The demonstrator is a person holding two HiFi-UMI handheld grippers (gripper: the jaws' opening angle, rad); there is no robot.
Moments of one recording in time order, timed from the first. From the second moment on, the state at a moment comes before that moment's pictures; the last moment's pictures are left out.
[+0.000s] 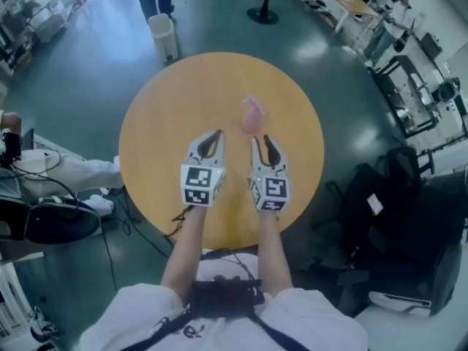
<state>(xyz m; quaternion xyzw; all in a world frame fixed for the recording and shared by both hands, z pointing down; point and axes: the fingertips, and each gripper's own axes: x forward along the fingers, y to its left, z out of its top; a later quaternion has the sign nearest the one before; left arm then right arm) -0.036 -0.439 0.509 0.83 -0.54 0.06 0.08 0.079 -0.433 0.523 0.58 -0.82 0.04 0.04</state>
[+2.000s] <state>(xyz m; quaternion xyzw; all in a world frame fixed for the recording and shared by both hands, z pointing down) -0.079 -0.334 0.400 0.84 -0.53 0.00 -0.03 0.000 -0.316 0.393 0.55 -0.83 -0.05 -0.02</state>
